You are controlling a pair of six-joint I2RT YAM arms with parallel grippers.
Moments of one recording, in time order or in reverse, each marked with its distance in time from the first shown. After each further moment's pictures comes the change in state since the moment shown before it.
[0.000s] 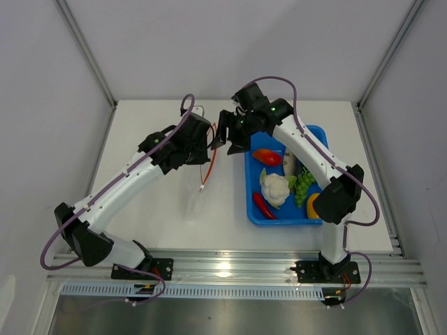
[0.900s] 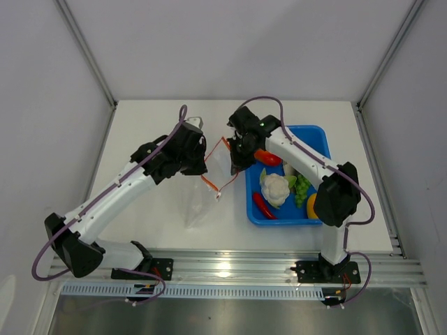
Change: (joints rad) left arm 0.015 -0.102 -0.134 0.044 0.150 0.002; right arm 0.032 -0.004 -0.261 -0.014 0.140 -0.211
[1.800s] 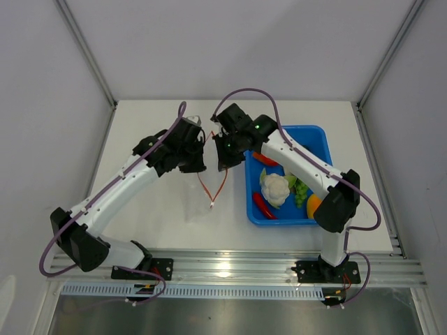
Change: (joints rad) left arm 0.061 0.056 0.030 -0.027 0.084 -0.011; right arm 0.129 -0.040 0.135 0.003 0.051 -0.053
